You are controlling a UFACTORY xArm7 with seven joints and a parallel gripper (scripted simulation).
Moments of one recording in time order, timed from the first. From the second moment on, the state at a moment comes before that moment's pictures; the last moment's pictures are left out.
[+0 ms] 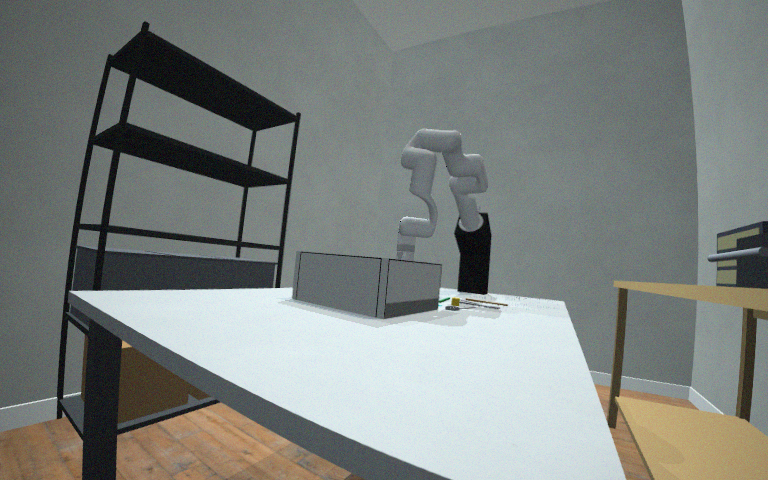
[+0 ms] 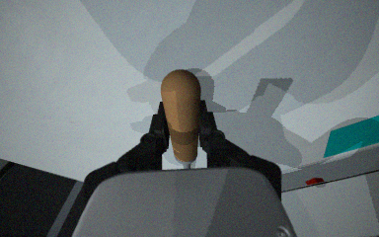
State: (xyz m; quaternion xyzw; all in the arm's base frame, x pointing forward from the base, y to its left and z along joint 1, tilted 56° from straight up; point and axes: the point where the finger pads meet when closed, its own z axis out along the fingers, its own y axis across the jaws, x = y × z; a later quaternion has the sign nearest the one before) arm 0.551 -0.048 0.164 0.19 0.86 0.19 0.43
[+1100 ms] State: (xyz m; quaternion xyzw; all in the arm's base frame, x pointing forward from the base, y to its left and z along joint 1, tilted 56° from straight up) arm 0.537 -0.039 0.149 0.13 0.87 0.17 0.44
